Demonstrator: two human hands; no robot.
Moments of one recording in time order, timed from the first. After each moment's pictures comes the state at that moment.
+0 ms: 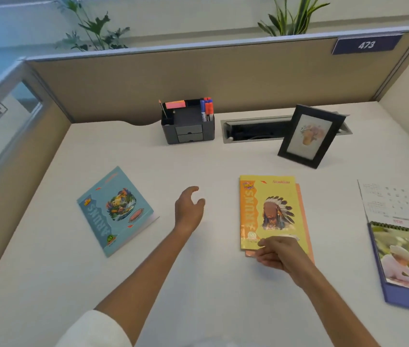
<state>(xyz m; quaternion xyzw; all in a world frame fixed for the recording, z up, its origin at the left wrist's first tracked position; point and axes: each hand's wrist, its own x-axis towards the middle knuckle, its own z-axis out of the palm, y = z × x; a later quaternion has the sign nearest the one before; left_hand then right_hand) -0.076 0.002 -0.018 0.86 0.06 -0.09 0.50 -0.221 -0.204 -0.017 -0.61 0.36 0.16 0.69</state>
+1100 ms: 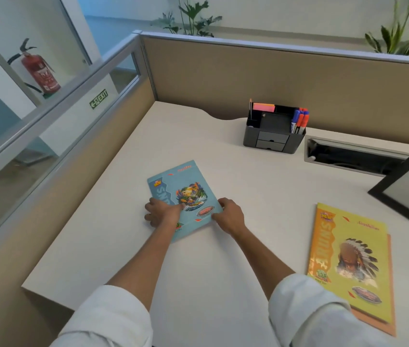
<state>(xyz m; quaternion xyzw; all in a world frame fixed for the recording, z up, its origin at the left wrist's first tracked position) -0.027 0.217 -0.067 0.80 0.47 -0.03 0.37 -0.030 0.043 -0.062 -0.90 0.04 0.18 0.39</state>
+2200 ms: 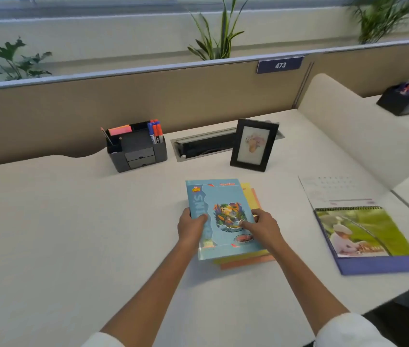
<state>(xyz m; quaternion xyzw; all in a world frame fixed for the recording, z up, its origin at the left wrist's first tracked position) -0.076 -0.074 -0.034 0.73 0.07 -0.26 0.63 -0.176 -0.245 -0.029 -0.81 0.38 -0.01 0.45</state>
